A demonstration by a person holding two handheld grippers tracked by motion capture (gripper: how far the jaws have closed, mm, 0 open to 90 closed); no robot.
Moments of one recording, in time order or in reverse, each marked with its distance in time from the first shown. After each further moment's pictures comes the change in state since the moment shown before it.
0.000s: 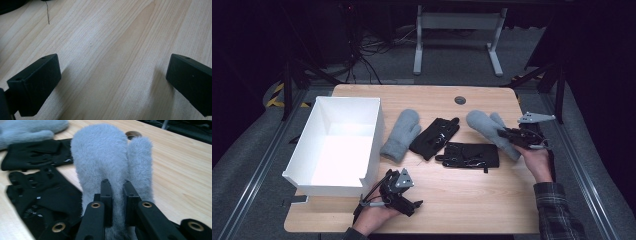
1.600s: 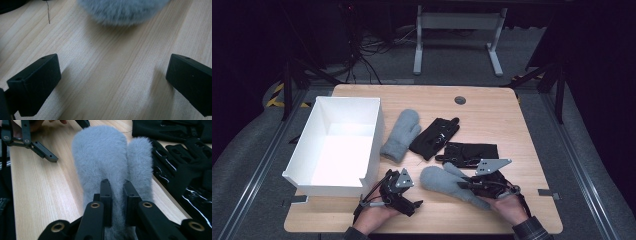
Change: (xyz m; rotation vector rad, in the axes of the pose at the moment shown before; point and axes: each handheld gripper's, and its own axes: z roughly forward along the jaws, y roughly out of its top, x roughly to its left) left arm 0.000 0.000 0.000 -0.005 0.004 0.000; right arm 0.168 -0.036 0.010 0.118 0.336 -0.181
